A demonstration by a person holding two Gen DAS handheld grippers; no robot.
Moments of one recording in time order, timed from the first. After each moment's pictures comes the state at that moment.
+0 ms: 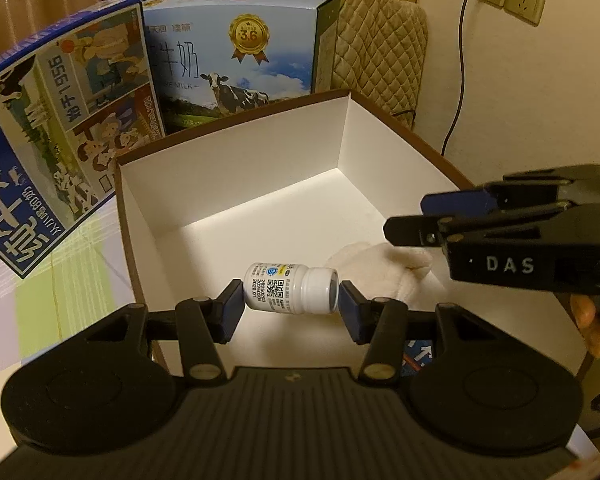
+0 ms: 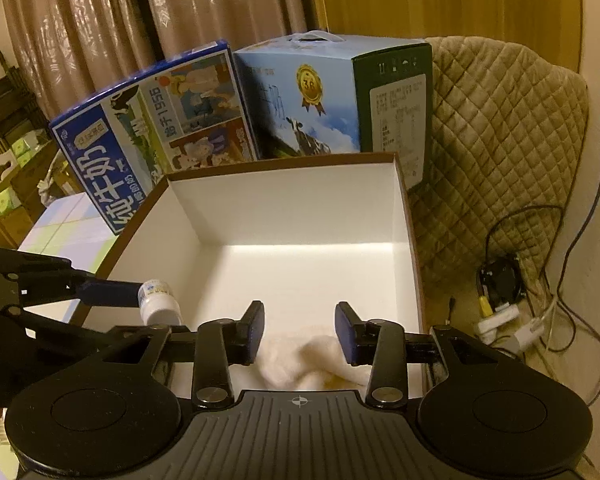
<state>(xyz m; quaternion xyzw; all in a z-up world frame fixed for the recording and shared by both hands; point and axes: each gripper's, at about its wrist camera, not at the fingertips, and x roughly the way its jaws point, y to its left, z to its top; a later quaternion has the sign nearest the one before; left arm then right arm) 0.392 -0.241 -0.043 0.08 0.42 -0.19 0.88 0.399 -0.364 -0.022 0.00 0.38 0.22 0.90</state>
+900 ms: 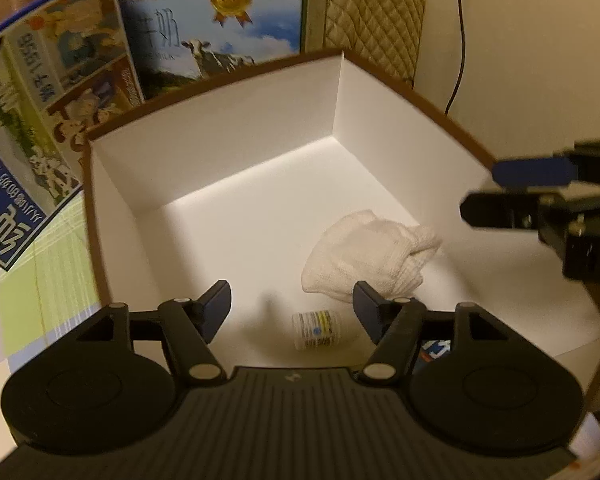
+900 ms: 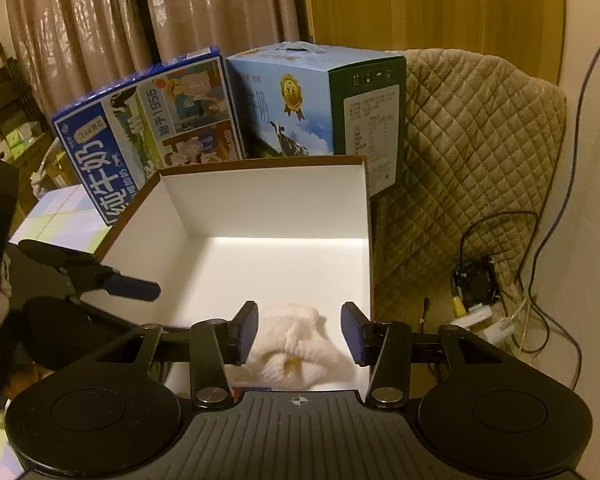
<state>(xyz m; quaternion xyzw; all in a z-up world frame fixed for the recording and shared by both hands) 0.400 -0.248 -0.063 0.09 0.45 -0.19 0.87 0.365 -0.387 -0.005 -0.02 0.38 0.21 0.90</state>
